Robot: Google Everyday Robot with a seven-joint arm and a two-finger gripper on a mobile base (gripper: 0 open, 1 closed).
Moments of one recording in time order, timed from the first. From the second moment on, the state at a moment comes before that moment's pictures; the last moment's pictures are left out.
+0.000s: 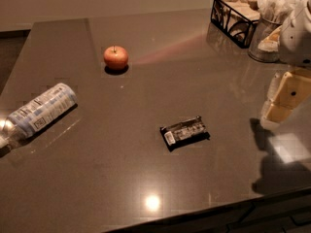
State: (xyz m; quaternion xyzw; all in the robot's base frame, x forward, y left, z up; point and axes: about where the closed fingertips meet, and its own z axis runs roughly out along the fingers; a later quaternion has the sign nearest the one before) arm 0.438 -0.217 0.976 -0.60 0.78 -0.03 0.16
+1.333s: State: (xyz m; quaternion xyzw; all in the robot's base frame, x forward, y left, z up) arm 0.452 -0.167 0.905 -0.69 0.72 -0.02 0.10
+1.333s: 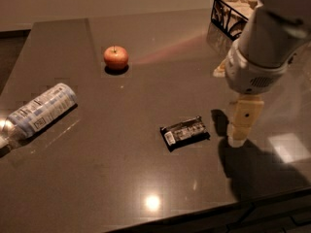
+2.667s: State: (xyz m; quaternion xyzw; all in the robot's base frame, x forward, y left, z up) arm 0.454 -0.106 0.840 -0.75 0.66 0.02 0.05
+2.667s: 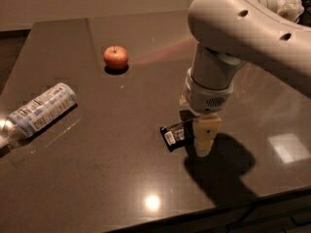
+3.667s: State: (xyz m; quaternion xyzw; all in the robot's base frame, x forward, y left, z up) arm 0.453 -0.101 0.837 -0.75 0.66 0.03 0.03
